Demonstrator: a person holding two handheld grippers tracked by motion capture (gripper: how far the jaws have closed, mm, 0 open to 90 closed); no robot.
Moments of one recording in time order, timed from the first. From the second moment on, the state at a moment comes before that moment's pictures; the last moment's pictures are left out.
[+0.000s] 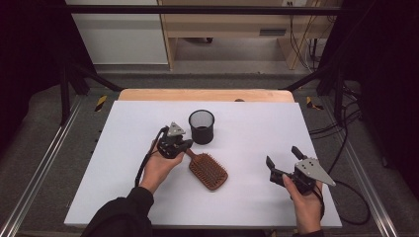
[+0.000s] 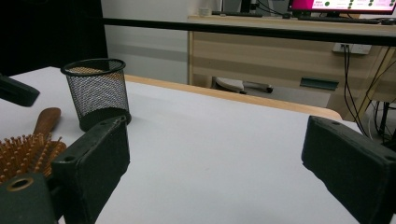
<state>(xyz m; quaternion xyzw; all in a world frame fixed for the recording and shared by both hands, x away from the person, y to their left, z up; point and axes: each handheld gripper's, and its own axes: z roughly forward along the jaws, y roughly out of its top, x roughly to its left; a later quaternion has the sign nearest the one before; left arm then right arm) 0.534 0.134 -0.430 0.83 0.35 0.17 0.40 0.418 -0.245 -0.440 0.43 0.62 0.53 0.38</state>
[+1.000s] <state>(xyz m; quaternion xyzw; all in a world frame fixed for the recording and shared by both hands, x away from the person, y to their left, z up) 0.543 0.140 -0.464 0.88 0.34 0.16 0.29 0.420 -0.247 -0.436 0.42 0.63 0.53 0.38</state>
